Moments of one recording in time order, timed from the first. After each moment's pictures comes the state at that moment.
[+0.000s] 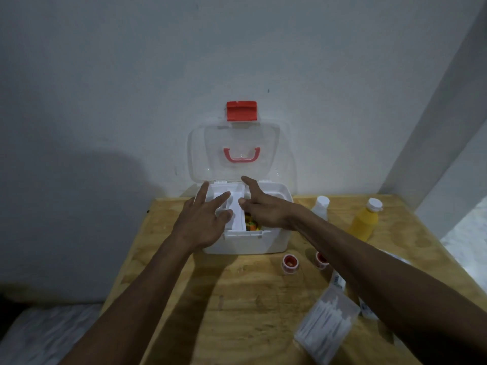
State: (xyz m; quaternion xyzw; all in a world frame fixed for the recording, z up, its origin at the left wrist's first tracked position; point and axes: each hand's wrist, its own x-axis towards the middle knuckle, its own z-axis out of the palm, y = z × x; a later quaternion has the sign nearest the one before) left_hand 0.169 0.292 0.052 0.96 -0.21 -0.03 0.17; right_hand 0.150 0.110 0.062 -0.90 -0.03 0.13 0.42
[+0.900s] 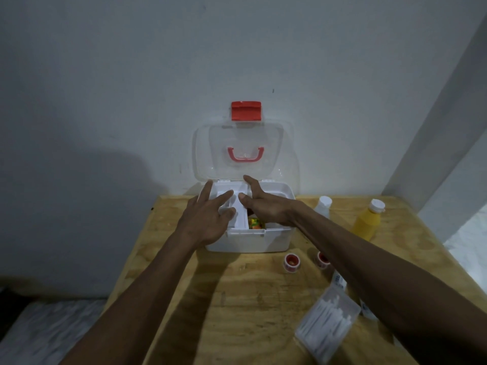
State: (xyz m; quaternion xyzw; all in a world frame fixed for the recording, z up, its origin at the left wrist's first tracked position) left_hand 0.172 0.292 0.049 0.96 -0.21 -0.02 0.17; right_hand 0.160 0.115 0.057 -0.88 -0.01 0.16 0.44
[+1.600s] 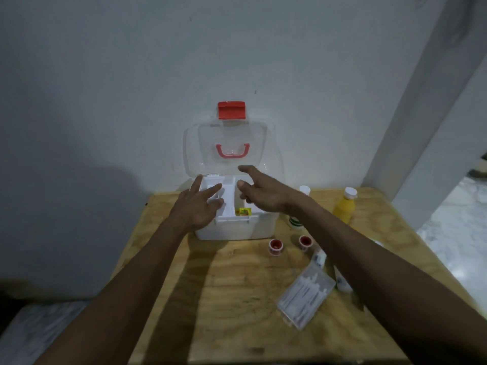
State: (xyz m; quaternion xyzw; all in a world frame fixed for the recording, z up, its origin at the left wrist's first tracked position) left_hand 0.140 0.288 0.080 0.96 -0.24 -0.04 0.13; right_hand 0.095 0.110 0.108 -0.92 -0.03 0.04 0.40
